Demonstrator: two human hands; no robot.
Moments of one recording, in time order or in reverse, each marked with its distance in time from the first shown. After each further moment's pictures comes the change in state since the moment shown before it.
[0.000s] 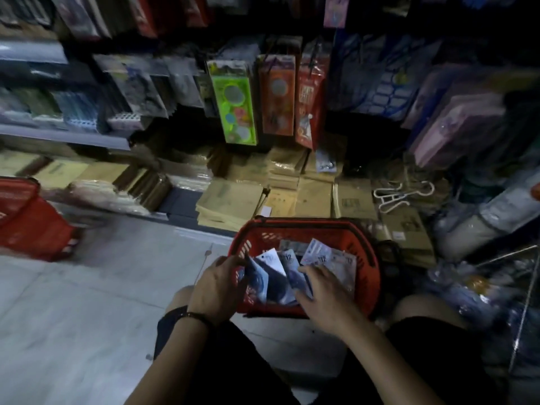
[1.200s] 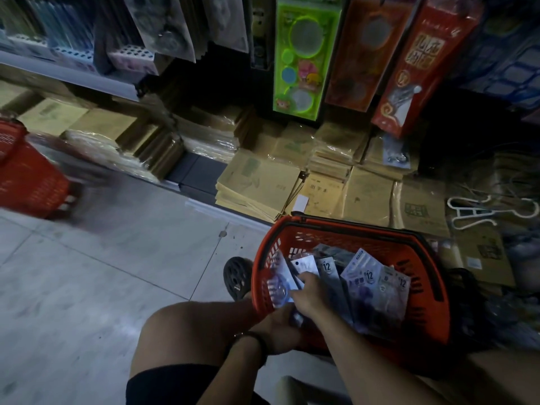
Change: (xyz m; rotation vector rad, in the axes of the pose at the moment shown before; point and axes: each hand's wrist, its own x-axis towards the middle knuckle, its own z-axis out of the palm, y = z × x) left_hand 0.101 -0.099 0.134 -0.649 -0.699 -0.248; right_hand 0.195 -0.022 0.161 0.177 -0.183 0.519
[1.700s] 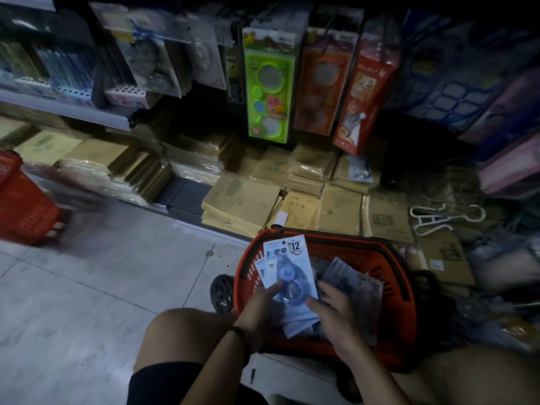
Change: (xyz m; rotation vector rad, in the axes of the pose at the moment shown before) left_hand -0.038 0.074 0.019 -0.976 0.113 0.078; right_hand -0.091 0.053 -0.086 0.745 0.022 -0.329
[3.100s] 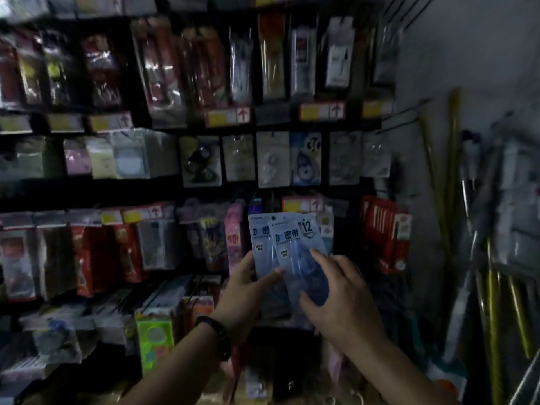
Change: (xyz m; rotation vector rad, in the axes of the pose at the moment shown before) left_hand -0.186 0.233 0.425 0.530 -0.475 0.933; right_hand -0.139 -0.421 -0.271 -0.805 0.820 -1.041
